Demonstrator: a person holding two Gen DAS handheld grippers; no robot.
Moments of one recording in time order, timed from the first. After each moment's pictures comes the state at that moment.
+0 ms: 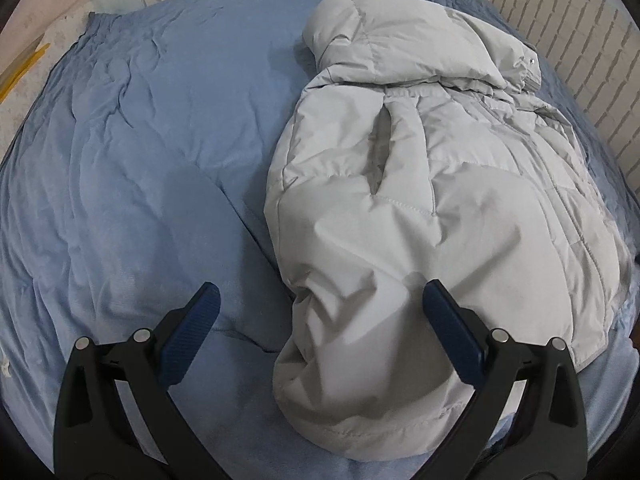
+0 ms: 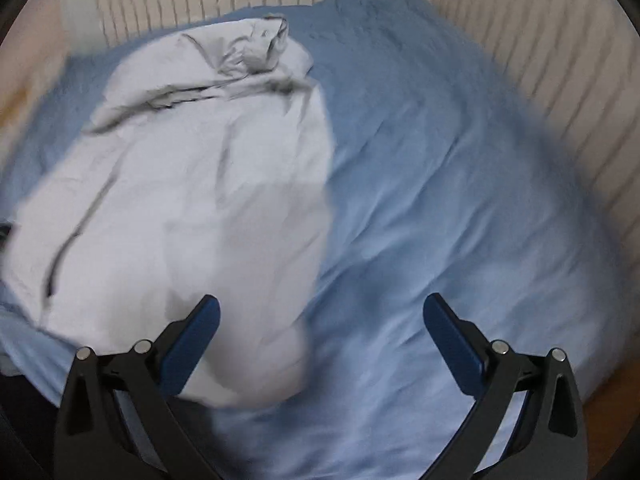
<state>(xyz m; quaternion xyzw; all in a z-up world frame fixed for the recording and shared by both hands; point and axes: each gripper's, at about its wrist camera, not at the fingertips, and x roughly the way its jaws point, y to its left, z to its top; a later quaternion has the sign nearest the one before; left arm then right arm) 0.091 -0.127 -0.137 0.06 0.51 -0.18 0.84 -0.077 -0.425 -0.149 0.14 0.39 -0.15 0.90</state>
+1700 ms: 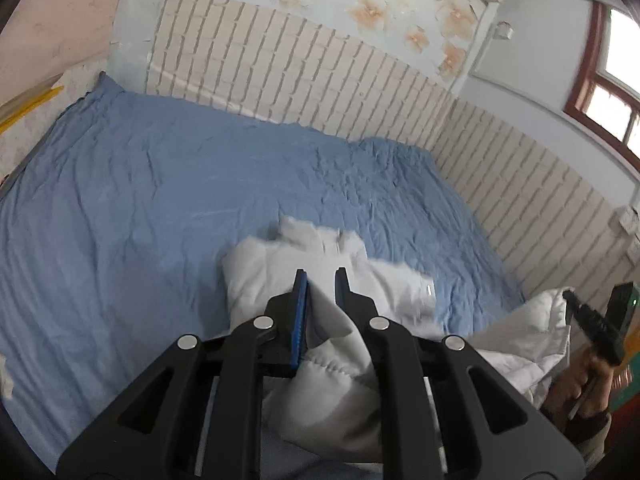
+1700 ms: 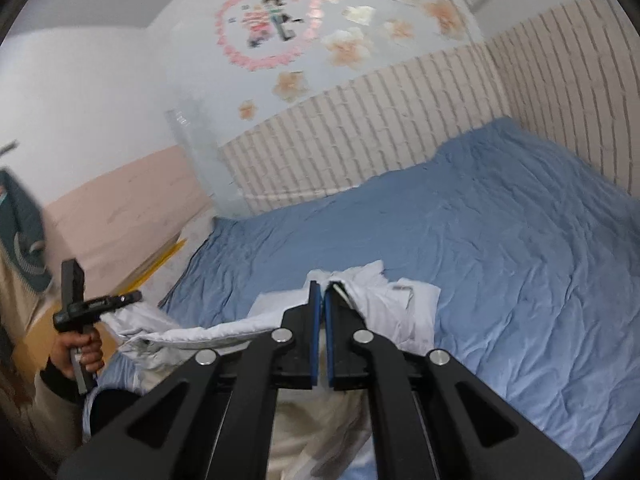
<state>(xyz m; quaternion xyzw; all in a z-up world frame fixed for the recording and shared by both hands) 0.078 -0.051 0.085 -0.12 0.33 -0.26 0.90 -0.091 -0.360 0.050 0.20 0.11 0.03 0.97</state>
